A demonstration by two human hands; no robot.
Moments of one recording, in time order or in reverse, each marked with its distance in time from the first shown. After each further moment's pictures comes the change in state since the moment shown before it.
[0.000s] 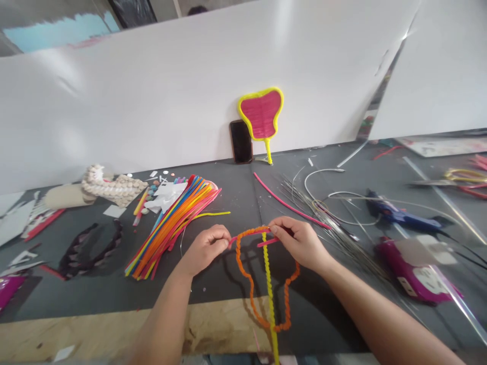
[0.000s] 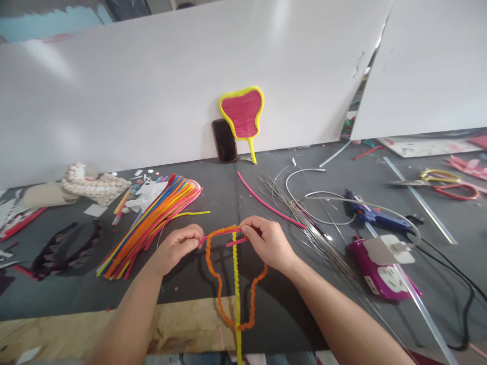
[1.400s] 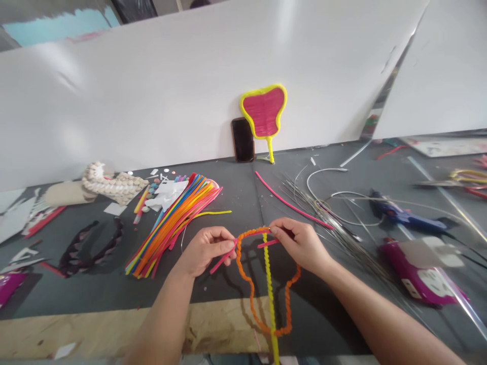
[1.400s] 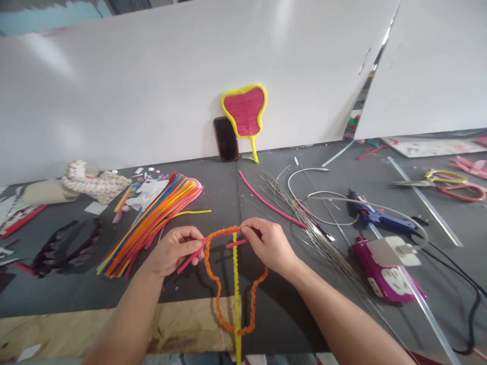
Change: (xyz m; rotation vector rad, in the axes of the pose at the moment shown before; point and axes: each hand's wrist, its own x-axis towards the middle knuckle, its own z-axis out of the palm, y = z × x) left_hand -0.004 -0.006 0.006 -0.608 -0.056 -0.272; right_hand -0.001 0.001 0.003 -0.098 0.011 -0.043
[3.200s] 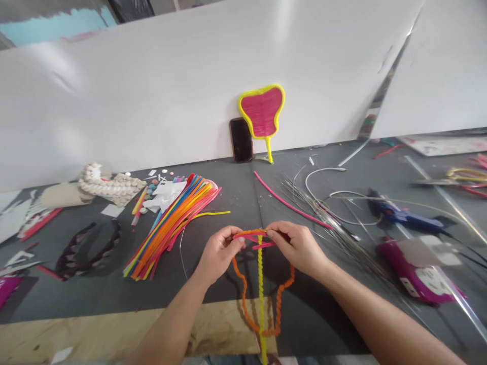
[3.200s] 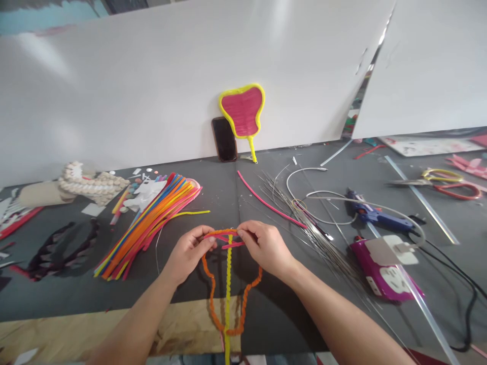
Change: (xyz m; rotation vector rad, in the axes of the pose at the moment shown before) left_hand 0.011 -0.016 0.034 0.276 0.221 0.129; right_hand -0.001 -0.001 0.004 -0.021 -0.013 -0.071
